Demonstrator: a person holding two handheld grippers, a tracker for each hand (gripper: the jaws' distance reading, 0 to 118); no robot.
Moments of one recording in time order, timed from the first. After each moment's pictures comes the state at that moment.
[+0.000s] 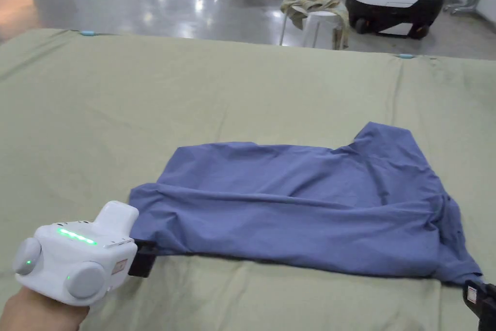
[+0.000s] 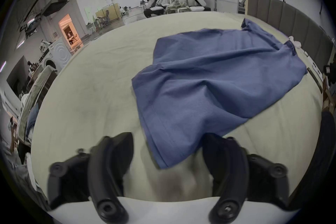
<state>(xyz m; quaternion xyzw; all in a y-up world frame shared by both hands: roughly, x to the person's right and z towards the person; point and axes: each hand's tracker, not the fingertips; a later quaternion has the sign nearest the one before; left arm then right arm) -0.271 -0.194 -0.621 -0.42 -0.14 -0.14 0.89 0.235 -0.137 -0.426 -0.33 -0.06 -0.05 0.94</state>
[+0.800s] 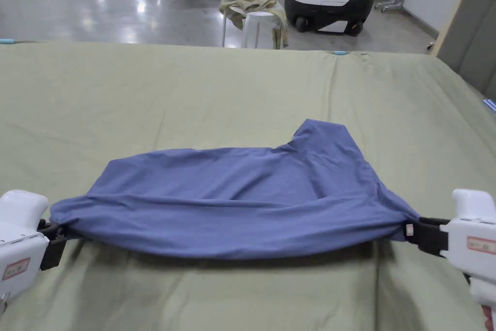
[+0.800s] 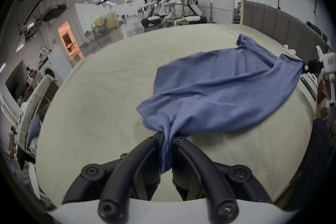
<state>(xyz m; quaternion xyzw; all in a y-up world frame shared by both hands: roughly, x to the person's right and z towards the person) -0.256 -0.124 -0.607 -0.36 -0.16 -0.14 0.91 0.322 -0.118 -0.500 -0.37 -0.04 -0.09 0.92</state>
